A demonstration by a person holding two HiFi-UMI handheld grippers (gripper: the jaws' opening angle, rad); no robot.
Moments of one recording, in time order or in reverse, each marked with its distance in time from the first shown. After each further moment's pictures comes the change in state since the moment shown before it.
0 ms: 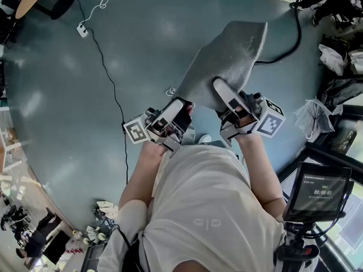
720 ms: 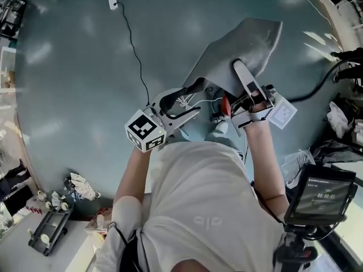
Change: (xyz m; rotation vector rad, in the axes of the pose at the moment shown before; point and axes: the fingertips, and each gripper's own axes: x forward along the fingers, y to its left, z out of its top) left arm 0.041 0.087 0.083 1.044 0.429 0.652; right arm 0.124 -0.113 0.113 0.190 0.096 0.123
